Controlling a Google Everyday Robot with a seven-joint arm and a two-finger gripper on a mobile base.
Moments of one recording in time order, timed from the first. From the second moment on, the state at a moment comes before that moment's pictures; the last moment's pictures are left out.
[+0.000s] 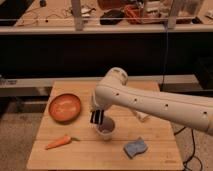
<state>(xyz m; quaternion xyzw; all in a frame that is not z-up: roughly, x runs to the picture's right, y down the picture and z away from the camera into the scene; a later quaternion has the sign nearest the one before) -0.048 0.100 0.701 -0.05 -0.26 -0.72 0.65</state>
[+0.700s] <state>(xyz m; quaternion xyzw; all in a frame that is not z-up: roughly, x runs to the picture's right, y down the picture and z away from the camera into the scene) -0.050 0.111 0.691 0.02 -0.32 -0.78 0.53</state>
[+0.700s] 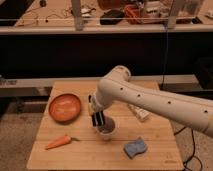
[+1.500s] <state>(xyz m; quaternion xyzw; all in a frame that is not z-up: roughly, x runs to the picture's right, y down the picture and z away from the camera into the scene) -0.042 0.102 0.679 0.08 -0.34 -0.82 0.46</state>
